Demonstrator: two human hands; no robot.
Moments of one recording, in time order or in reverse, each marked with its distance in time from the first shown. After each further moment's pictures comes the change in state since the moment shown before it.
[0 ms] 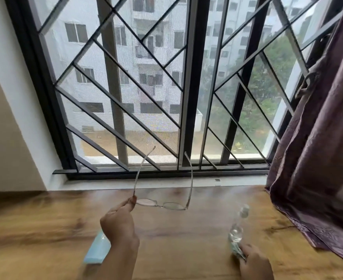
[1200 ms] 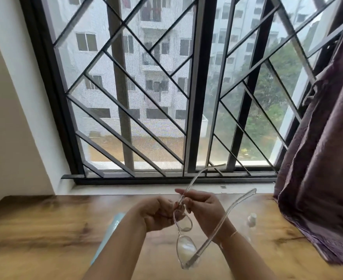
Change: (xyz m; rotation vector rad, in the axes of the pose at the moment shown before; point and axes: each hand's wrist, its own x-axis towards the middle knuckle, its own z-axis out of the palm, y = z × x) left_hand 0.003 0.031 0.038 0.257 -1.017 -0.625; right_hand 0.057 -0.188 -0.066 1.409 -0.565 -0.100
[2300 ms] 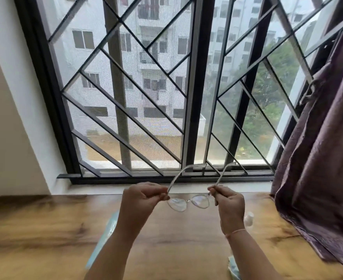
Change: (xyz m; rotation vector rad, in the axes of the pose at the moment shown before) left_hand -0.033 -0.004 0.003 0.645 0.447 1.053; right_hand 0.021 0.020 -0.057 -0.148 0.669 -0.205
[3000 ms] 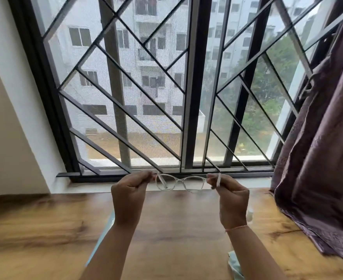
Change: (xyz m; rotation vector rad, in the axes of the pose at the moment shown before) left_hand 0.013 -0.016 -0.001 0.162 0.325 0.271; right_hand -0.010 -0.020 0.006 0.199 -0.095 -0.255
